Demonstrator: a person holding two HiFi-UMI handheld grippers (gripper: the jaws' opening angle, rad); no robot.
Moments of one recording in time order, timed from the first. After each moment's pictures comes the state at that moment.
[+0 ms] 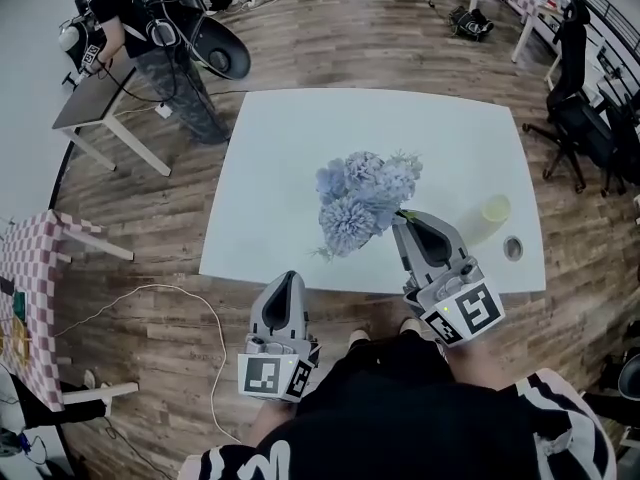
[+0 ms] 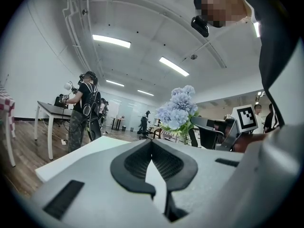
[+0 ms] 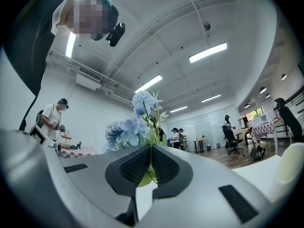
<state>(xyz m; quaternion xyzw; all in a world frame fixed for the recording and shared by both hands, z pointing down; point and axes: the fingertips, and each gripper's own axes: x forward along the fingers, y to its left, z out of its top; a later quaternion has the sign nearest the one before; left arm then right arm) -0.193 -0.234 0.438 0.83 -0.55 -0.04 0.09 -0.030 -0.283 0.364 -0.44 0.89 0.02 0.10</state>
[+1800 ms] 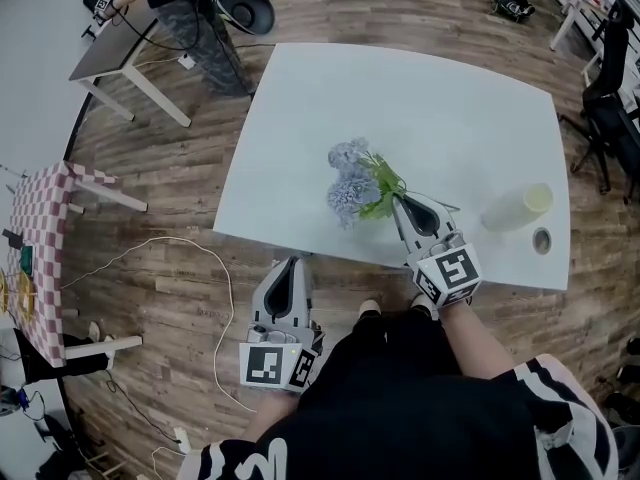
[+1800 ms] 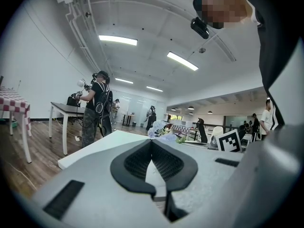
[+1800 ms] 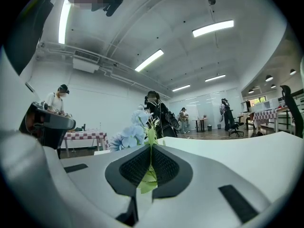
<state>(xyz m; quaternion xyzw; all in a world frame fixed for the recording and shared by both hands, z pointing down) -0.226 -0.211 0.463 0.79 -0.60 -0.01 0.11 -0.069 -0.321 0.501 -0.42 0.91 -0.05 -0.02</state>
